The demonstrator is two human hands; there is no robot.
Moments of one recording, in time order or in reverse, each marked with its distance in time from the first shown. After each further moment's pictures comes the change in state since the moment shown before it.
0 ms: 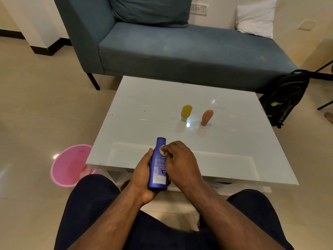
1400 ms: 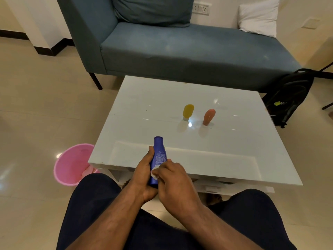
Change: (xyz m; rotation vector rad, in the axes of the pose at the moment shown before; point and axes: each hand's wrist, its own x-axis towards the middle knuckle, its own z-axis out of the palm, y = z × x) left_hand 0.005 0.003 -0.003 -0.044 -0.020 -0.014; right_hand -0.054 -0.023 0.006 -0.052 -0.106 -0.157
